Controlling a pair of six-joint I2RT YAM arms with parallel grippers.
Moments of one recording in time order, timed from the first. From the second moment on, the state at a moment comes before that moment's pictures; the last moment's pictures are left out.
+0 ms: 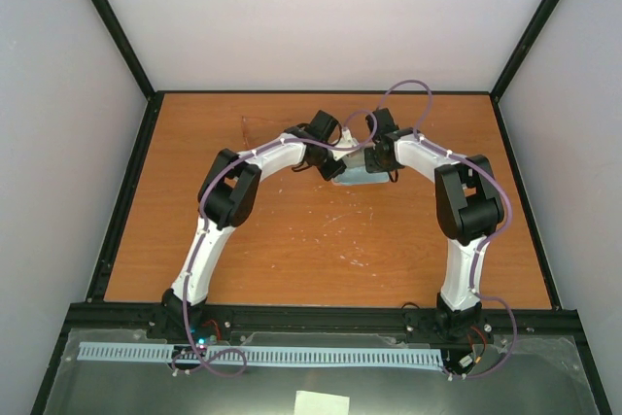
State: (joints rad) left arm -0.61 2.38 1.88 -0.56 0.31 0.40; right arm 0.35 1.98 1.40 -0.57 0.16 0.21
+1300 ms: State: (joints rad) left arm -0.62 2.36 1.88 -0.56 0.24 0.41; right arm 0.35 1.97 1.39 -0.53 0.14 0.21
